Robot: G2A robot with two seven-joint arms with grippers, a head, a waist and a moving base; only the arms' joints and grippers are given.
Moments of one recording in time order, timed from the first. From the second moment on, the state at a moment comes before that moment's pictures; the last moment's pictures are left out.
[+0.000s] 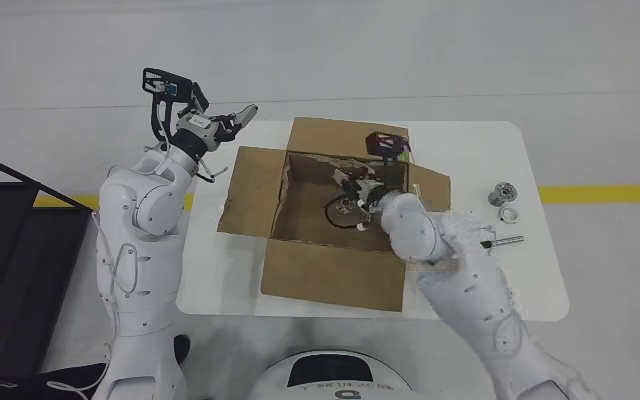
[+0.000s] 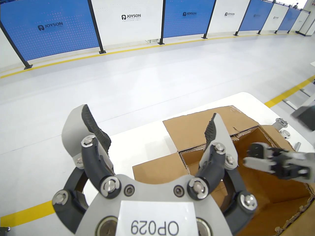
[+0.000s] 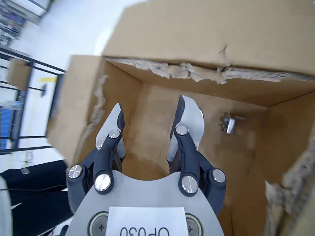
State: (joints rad) left arm 1.23 -1.43 -1.62 -1.77 1.17 -0.40 -0.51; right arm -1.34 -1.23 1.16 -1.98 -0.73 0.42 0.69
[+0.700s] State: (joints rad) left arm 1.23 -1.43 -1.62 -1.77 1.17 -0.40 -0.51; right arm -1.91 -1.22 1.84 -2.23 -0.31 0.22 0.36
